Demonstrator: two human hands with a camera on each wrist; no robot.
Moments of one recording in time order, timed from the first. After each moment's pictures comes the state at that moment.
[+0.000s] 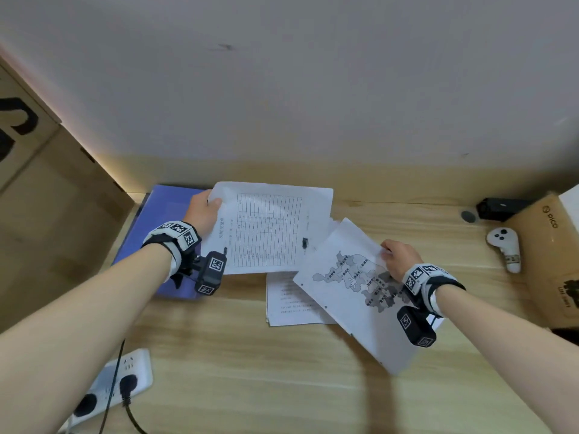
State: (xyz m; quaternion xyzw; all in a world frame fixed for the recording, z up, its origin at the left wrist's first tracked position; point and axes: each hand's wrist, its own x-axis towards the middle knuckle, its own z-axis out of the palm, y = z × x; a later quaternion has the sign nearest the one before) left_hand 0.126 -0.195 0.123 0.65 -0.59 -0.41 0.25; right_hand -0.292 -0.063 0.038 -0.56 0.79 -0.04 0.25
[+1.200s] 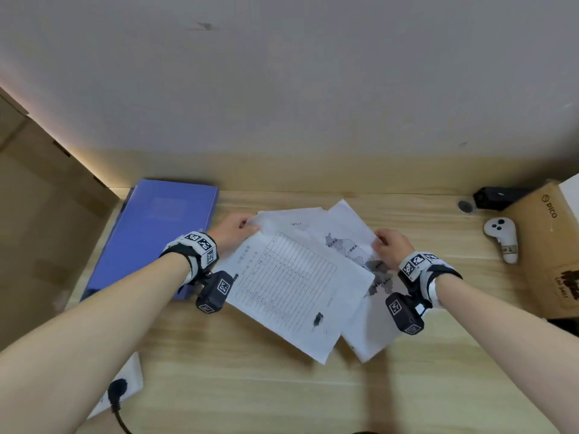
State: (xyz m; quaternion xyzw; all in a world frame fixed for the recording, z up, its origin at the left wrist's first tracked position) left_hand 0.075 -0.179 0.078 0.54 -0.67 -0.51 0.09; right_hand -0.289 -0.078 0.041 -0.52 0.78 -0.12 0.33
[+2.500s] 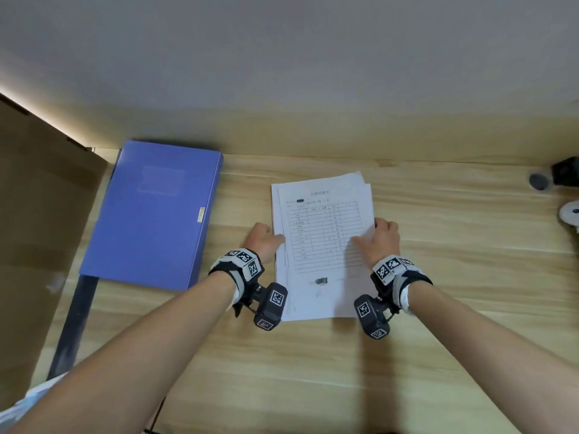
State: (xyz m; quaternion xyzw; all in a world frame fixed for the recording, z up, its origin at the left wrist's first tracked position) left_hand 0.034 -0.175 -0.042 0.72 -0.43 -0.54 0.06; right_hand -0.208 -0.119 -0.056 -0.39 0.84 -0.12 0.36
